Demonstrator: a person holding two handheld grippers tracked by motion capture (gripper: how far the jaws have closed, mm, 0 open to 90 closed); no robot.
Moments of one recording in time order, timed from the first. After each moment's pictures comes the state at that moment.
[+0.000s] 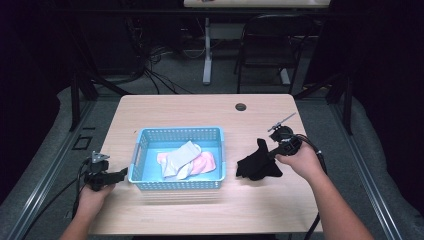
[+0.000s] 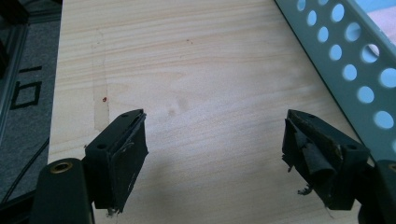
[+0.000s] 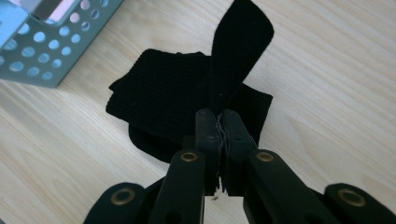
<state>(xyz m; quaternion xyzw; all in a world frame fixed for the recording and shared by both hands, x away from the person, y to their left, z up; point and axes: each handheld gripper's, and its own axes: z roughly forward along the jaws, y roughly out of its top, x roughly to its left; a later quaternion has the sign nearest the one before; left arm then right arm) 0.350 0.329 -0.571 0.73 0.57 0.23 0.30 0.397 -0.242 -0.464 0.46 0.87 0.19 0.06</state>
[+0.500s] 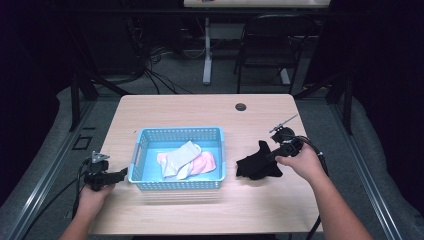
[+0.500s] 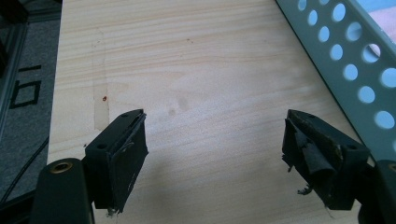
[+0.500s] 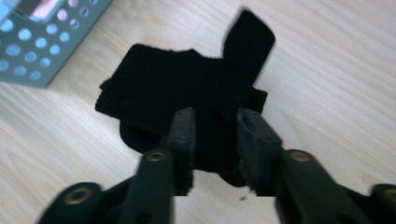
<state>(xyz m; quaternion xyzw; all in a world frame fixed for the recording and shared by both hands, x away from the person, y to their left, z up) 0.350 0.330 -0.572 0.73 0.57 0.23 0.30 0.397 -0.247 -0.470 0.46 0.86 0.19 0.07</state>
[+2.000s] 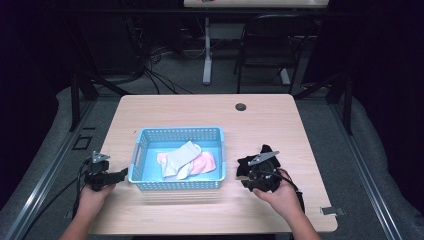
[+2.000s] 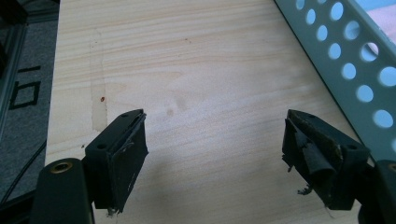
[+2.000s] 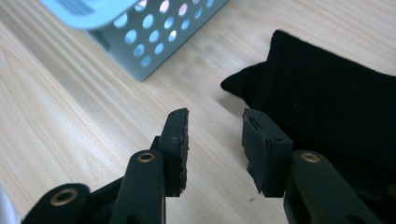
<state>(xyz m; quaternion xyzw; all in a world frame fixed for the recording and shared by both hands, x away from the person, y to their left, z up) 0.351 0.329 -0.572 0.74 0.56 0.23 0.30 0.320 -0.186 -0.521 0.40 0.86 0.29 0.09</state>
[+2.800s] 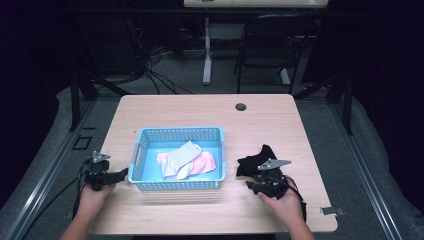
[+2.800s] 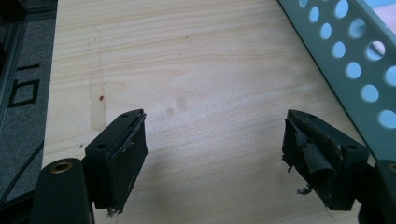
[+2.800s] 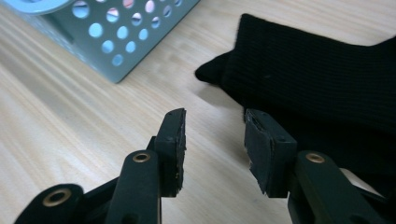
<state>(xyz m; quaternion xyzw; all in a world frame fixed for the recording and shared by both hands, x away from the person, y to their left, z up) 0.352 0.329 -0.573 0.73 0.57 0.23 0.30 0.308 -0.208 -0.542 0.44 0.82 0.34 0.12</state>
